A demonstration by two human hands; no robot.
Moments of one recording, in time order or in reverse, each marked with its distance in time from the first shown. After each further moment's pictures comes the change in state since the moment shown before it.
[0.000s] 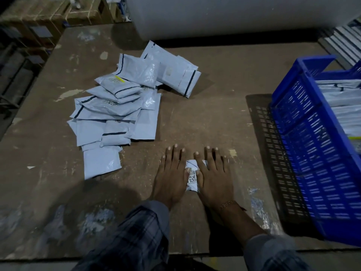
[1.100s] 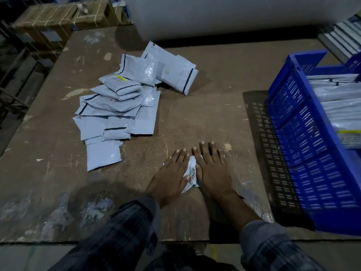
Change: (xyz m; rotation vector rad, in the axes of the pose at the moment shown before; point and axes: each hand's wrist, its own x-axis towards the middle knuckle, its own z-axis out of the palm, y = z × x) left_hand -0.020 -0.002 -0.007 0.038 -0.080 0.265; right_hand 0.001 0.020 -0.009 0.047 -0.109 -0.082
